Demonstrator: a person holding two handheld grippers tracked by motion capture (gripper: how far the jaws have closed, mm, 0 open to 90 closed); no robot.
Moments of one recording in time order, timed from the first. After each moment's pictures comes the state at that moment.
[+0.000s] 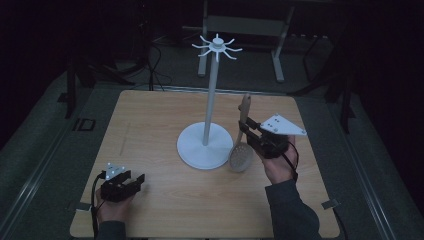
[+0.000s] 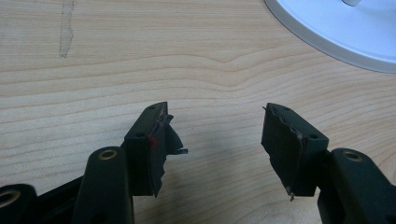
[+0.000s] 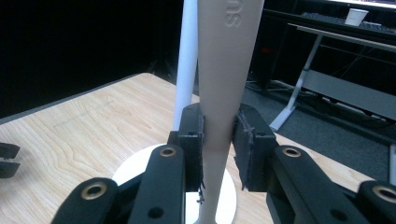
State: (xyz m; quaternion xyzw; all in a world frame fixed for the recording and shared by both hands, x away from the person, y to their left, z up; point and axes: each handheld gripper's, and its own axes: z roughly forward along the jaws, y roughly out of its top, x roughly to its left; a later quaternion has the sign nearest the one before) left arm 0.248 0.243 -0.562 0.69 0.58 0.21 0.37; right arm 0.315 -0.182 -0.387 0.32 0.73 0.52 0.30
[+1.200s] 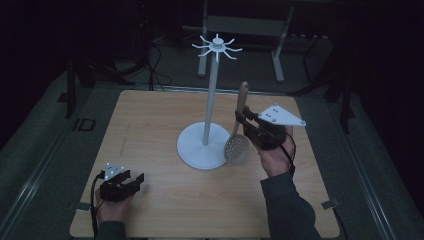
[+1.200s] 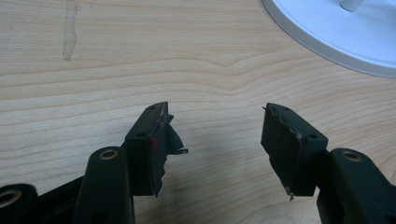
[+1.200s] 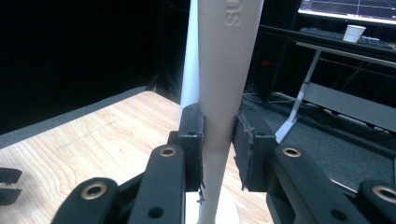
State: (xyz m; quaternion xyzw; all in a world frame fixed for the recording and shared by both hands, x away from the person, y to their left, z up) left arm 0.247 0.244 -0.561 0.69 0.58 0.21 0.38; right arm 0.323 -0.171 -0.365 0.32 0.72 0.54 0.30
